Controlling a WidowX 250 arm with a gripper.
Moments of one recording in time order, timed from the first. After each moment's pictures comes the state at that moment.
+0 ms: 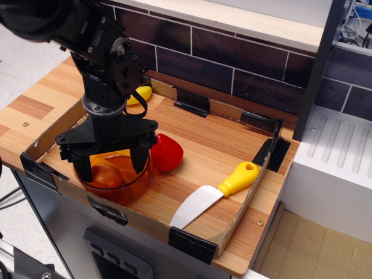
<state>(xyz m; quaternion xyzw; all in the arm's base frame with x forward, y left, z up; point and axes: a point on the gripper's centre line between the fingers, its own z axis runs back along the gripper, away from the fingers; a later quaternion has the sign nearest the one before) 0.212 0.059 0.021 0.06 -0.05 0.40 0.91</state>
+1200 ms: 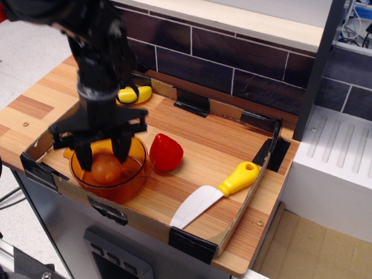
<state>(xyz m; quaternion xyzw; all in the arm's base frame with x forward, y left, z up) 0.216 0.074 0.033 0.07 -0.03 0.46 0.89</state>
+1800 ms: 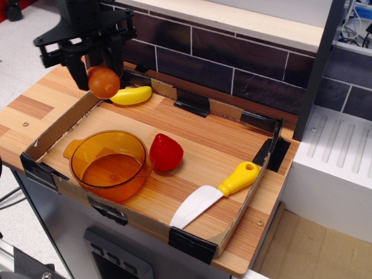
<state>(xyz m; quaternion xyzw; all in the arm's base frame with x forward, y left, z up) 0.263 0.103 0.100 0.01 -0.03 0.52 0.85</state>
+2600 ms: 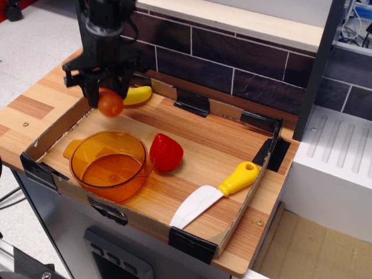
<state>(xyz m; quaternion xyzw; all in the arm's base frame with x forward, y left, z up) 0.297 0.127 0.031 0.09 -0.04 0.51 0.85</state>
